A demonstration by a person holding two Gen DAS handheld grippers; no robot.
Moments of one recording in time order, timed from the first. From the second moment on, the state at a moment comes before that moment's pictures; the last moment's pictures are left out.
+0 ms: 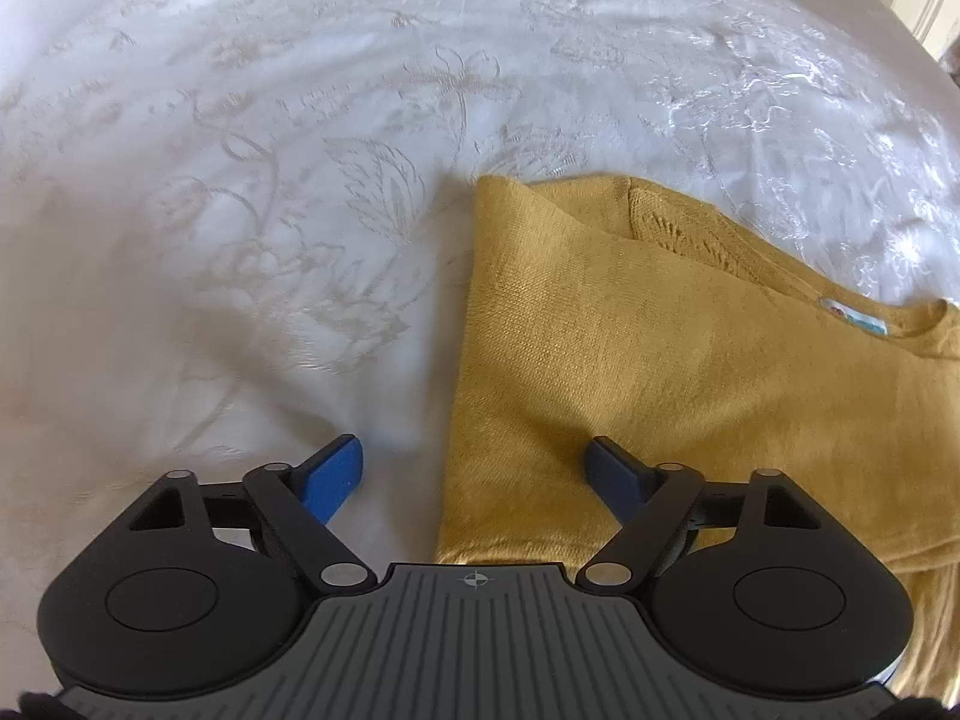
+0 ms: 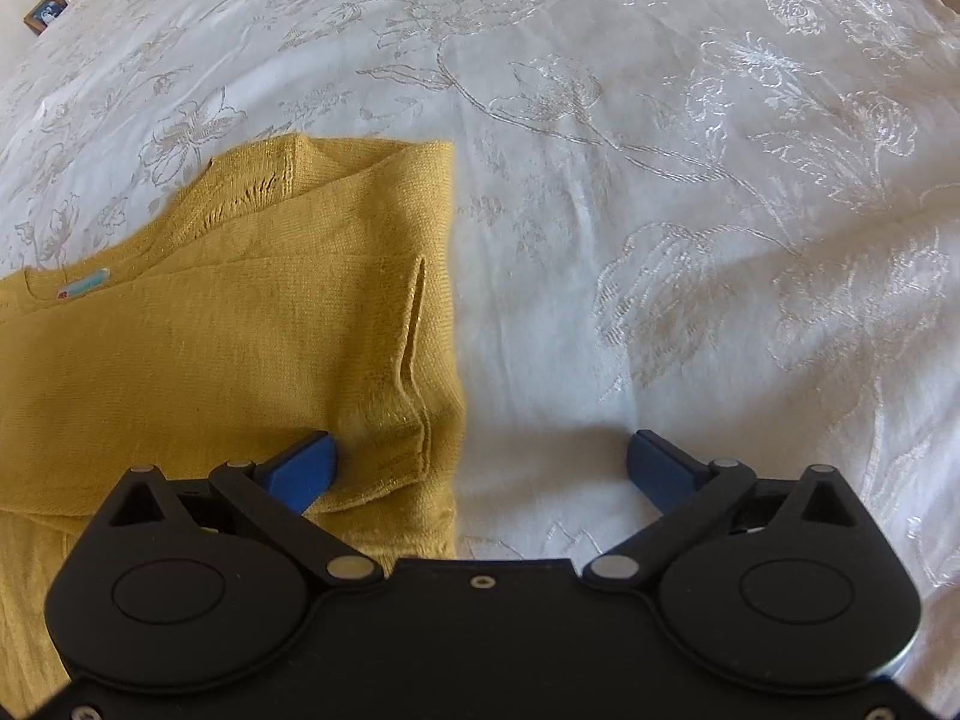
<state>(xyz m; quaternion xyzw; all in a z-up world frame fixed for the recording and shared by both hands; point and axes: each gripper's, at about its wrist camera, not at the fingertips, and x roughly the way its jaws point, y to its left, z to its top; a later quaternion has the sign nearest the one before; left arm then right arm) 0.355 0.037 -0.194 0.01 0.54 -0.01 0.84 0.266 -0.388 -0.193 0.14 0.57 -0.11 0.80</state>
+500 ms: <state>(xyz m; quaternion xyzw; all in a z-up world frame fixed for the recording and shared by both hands) 0.274 0.038 -0.155 0.08 0.55 -0.03 0.83 0.198 -0.339 -0.148 0.06 0.62 -0.11 0.77</state>
